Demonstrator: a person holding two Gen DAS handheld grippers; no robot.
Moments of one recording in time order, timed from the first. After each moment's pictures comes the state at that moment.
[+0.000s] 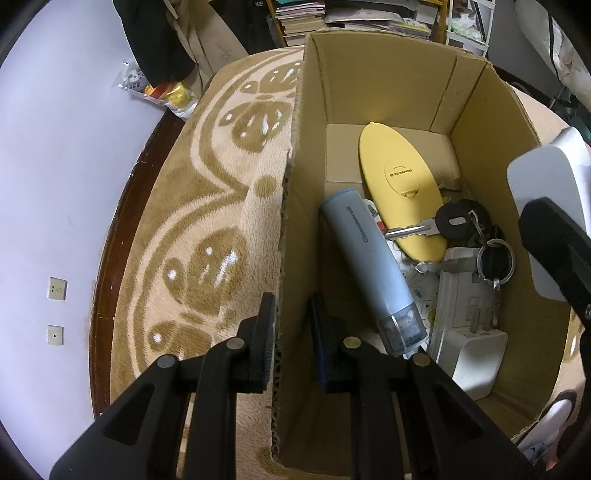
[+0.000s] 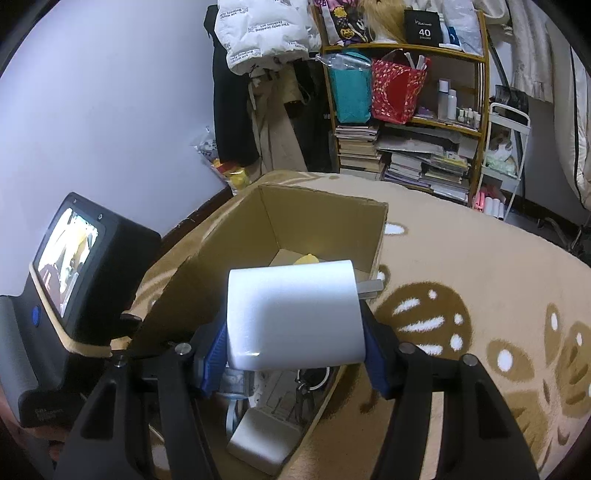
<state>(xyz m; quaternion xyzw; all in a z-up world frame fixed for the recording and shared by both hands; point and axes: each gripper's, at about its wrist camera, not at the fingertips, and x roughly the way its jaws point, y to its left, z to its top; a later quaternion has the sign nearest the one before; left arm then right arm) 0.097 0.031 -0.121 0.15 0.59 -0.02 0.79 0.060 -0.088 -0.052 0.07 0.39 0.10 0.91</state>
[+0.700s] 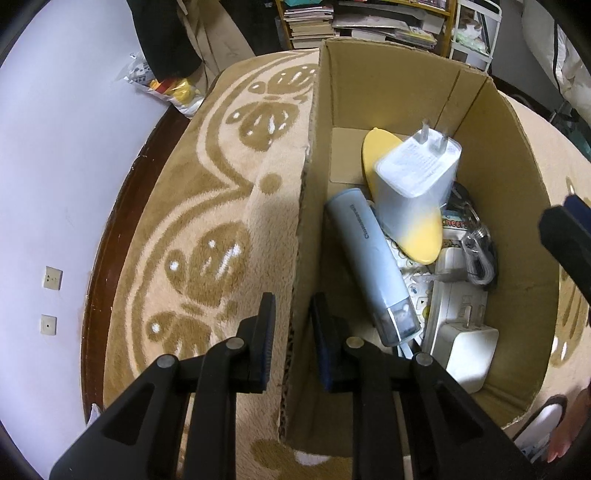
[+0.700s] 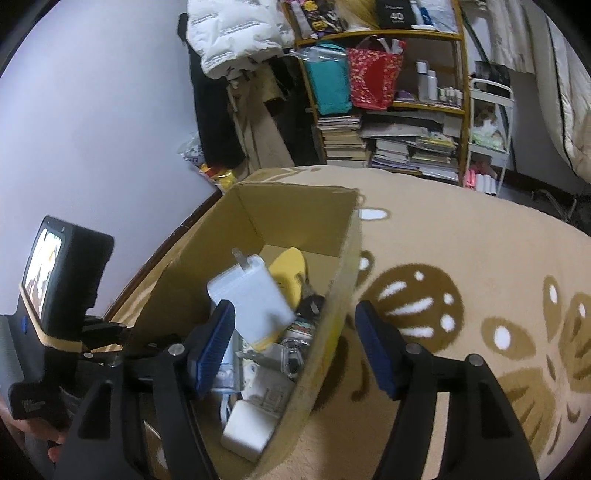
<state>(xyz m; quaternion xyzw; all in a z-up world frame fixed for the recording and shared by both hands) 0.089 0.038 -0.112 0.13 0.59 -0.01 0.80 0.054 -0.118 -0.053 0.12 0.41 0.08 0.90</state>
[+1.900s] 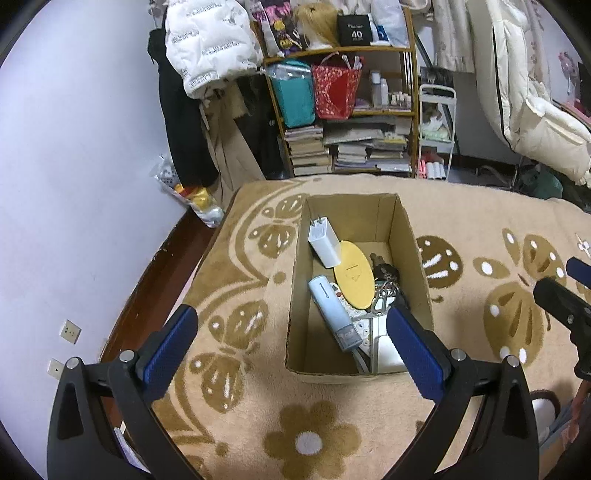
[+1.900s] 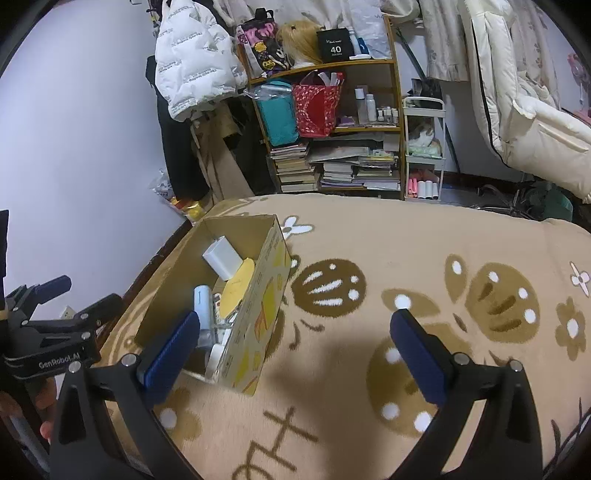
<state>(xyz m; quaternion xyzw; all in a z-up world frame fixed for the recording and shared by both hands) -0.018 0.027 0.019 0.13 0.39 -0.04 0.91 -0.056 -0.169 0.020 0.13 0.37 0.00 0.92</state>
